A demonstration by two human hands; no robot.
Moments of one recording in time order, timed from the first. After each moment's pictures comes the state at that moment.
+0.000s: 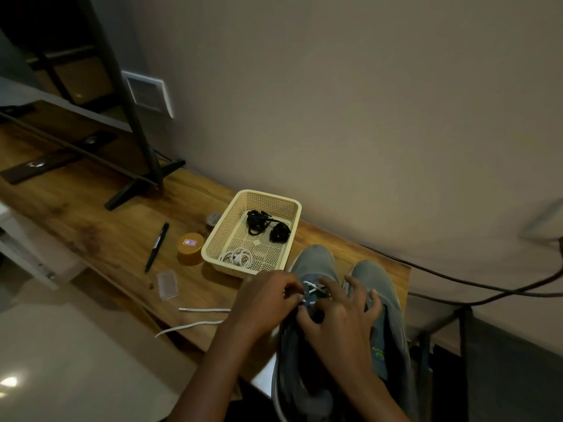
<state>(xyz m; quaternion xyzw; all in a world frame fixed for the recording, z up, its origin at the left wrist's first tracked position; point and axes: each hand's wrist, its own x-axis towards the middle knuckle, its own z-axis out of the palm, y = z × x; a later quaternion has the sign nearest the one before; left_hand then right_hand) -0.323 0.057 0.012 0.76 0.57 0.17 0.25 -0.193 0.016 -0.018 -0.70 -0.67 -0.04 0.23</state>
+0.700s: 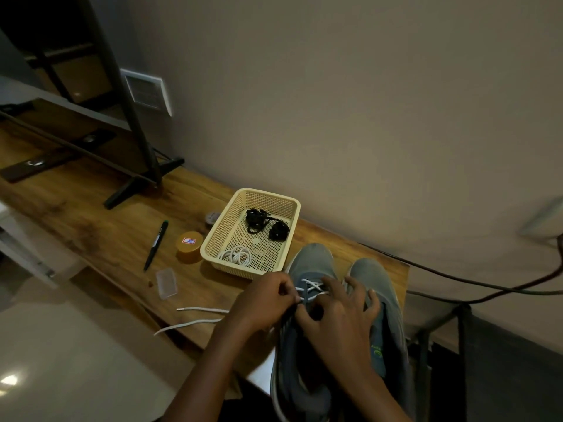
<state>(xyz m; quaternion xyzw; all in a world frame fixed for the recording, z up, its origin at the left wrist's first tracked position) -0.324 0.062 -0.002 0.67 0.59 0.20 0.40 -0.192 0.017 -0.015 -0.72 -0.67 0.00 0.20</state>
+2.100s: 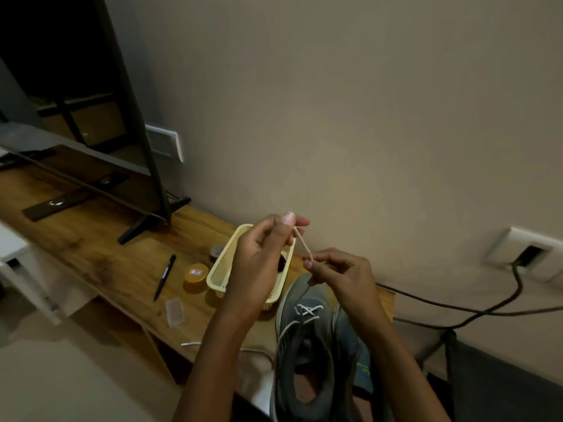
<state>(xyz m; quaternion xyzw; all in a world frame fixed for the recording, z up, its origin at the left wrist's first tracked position) -0.317 0.023 0.145 0.54 0.40 0.60 0.44 -0.178 0.036 0.105 -0.45 -0.56 0.44 0.53</state>
